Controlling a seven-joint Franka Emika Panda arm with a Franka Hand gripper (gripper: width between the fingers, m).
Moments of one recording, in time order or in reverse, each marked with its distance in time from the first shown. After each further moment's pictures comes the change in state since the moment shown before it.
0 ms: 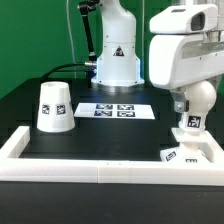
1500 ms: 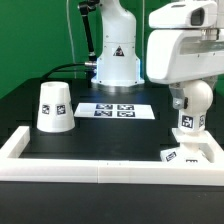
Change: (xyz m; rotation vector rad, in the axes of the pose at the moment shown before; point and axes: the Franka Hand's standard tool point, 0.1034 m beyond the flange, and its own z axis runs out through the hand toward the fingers) arm -0.001 0.007 -0.003 -0.056 0.015 0.210
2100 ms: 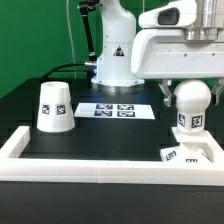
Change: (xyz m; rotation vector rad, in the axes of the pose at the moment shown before) arm -0.001 0.004 -0.001 -0.006 0.003 0.569
